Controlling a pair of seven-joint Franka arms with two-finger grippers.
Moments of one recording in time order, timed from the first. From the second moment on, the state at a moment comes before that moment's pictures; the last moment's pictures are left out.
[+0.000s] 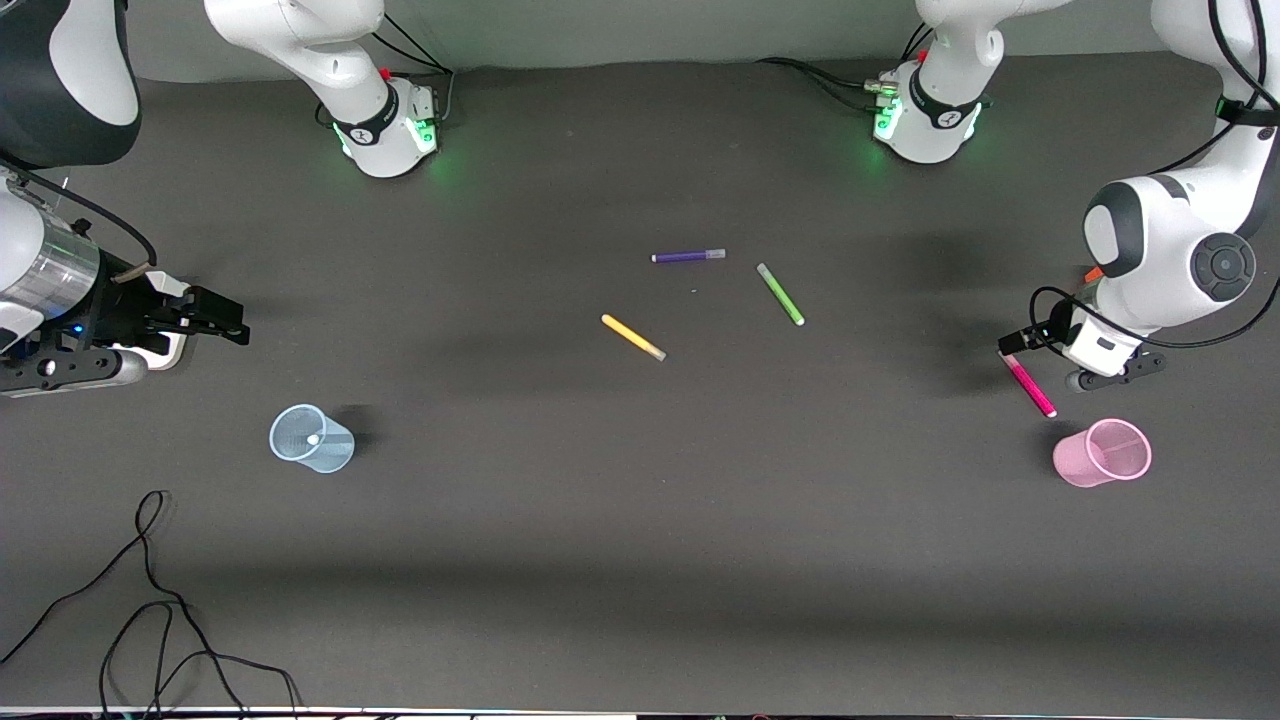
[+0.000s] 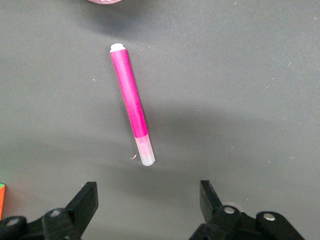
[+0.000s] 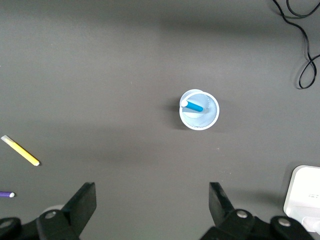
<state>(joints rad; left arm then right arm) 0.21 0.17 -0.05 -2.35 -0.02 2.38 -0.11 0.08 0.11 -0.02 -1.56 0.03 1.62 -0.02</state>
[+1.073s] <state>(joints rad) 0.24 0.36 -0.05 -2.19 -0.02 2.20 -0.11 0.08 0.11 -0.02 -1.56 0.03 1.62 -0.02</state>
